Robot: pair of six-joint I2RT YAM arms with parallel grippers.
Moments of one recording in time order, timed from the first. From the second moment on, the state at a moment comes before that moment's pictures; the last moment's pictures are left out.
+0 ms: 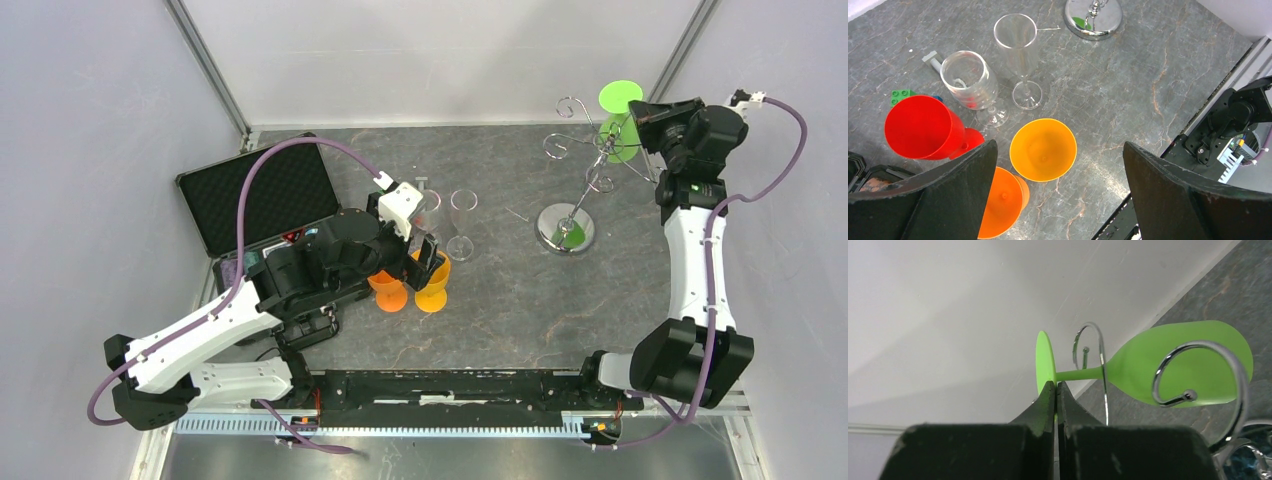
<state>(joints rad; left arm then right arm) -1.05 1.03 1.21 -0.57 -0.23 -0.17 -0.29 1.32 1.29 -0.06 -0.21 1.04</state>
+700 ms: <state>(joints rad) -1.05 1.04 1.21 -0.57 -0.23 -0.18 -0.27 1.39 1.23 0.31 -0.40 1.23</state>
